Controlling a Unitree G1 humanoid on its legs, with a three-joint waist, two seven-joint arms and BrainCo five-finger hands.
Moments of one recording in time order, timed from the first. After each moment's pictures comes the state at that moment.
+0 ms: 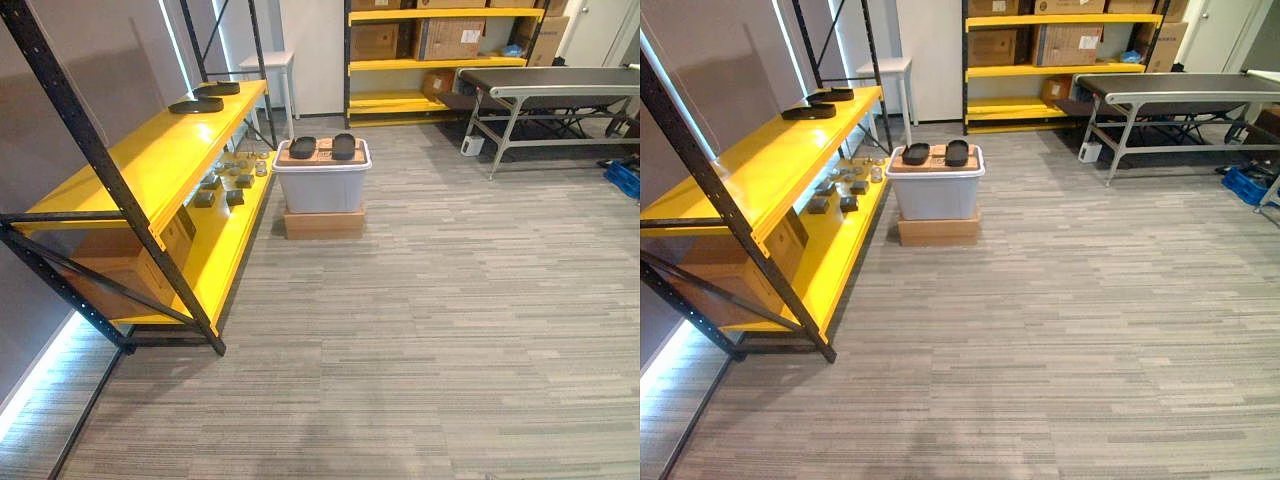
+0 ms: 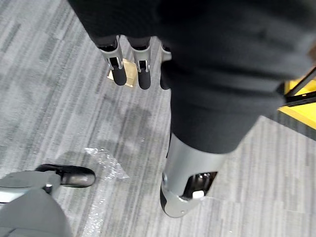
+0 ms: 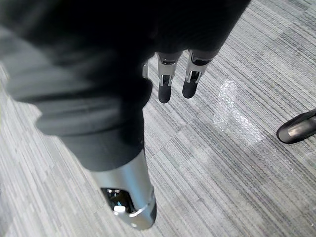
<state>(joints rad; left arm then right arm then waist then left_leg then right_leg) 0.11 0.20 0.29 1.05 -0.10 -0.06 -0.05 -0.10 -0.25 -0.56 1.16 0.30 -0.01 0.07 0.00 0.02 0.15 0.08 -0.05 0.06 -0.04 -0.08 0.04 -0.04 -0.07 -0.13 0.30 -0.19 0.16</state>
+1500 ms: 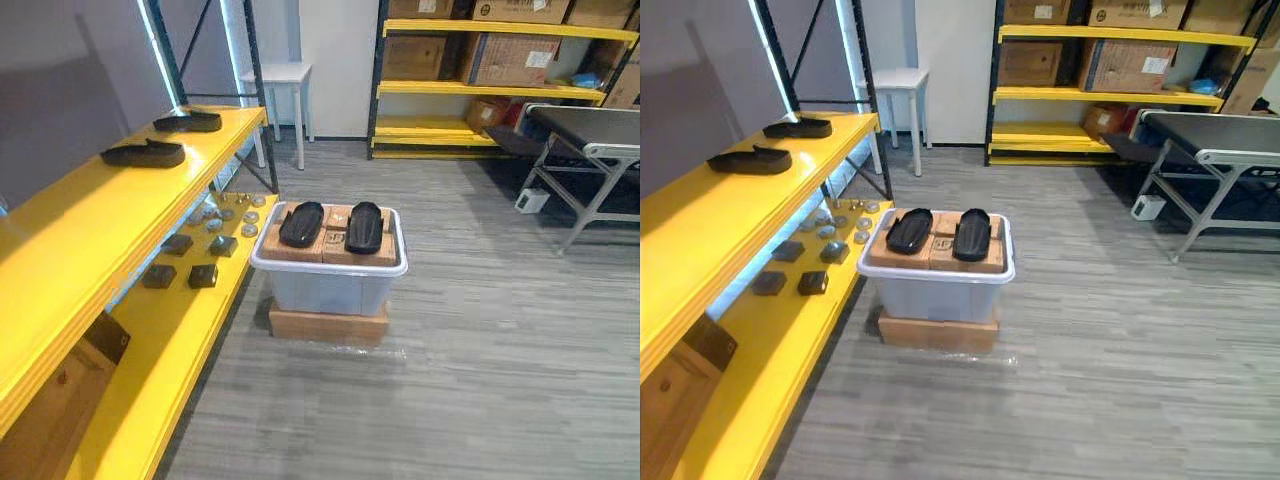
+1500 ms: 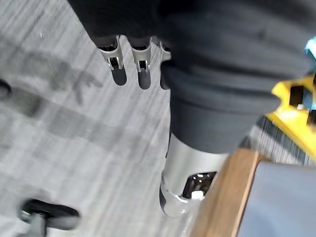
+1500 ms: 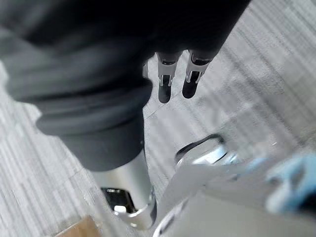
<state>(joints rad) 0.05 0.03 0.44 1.00 -0.05 -0.05 0.00 0.05 -0.07 -0.51 1.11 0.22 -0.01 0.05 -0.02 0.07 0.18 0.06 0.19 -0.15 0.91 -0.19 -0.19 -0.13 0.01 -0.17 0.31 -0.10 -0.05</state>
